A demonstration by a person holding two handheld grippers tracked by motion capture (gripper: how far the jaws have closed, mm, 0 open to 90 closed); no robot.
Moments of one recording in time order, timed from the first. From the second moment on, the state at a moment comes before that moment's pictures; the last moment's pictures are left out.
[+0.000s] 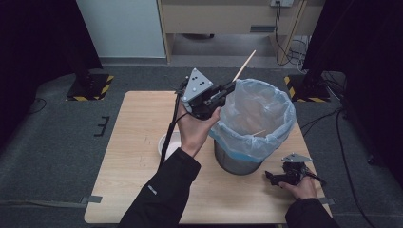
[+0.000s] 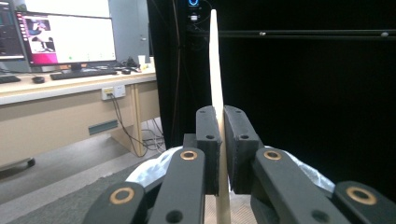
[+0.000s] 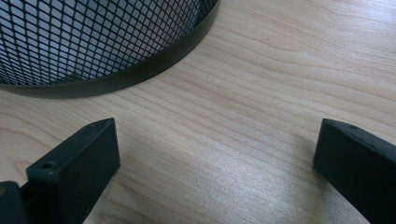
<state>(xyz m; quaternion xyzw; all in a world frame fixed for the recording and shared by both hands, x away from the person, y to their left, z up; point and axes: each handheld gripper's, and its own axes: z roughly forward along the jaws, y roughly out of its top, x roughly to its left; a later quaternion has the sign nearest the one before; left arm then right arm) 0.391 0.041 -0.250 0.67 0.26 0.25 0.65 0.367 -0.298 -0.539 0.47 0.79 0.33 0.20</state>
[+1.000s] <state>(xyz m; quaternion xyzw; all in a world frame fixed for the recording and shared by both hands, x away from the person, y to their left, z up) 0.406 0.025 -0.257 0.69 0.25 0.24 0.63 0.367 -0.297 -0.539 0.47 0.79 0.33 0.19</state>
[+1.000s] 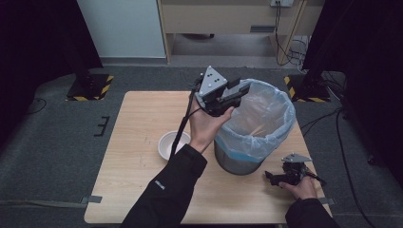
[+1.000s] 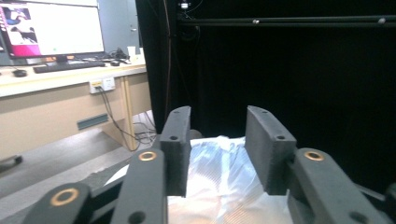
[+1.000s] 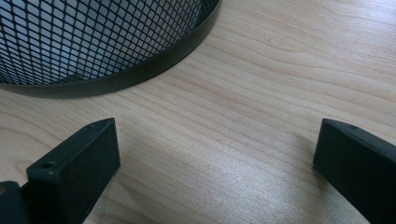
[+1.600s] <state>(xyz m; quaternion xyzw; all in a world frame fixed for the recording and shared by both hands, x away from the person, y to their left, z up) 0.370 0.161 -0.319 0.70 0.33 0.28 0.56 0.366 -0.297 -0.539 0.47 0.79 0.33 0.19</state>
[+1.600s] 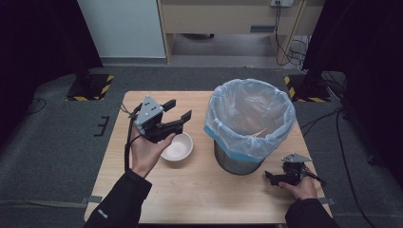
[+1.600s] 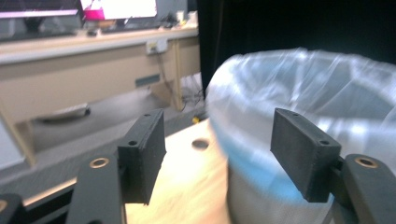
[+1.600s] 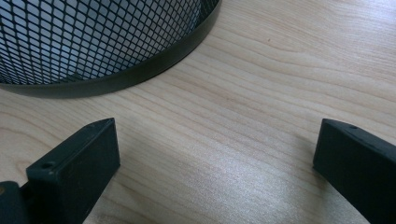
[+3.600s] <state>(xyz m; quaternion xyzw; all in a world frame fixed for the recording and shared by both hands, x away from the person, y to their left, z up) 0.407 0.228 -0.506 0.74 0.53 0.16 0.39 0.367 -0.297 -0.539 0.47 0.79 0.33 0.19</state>
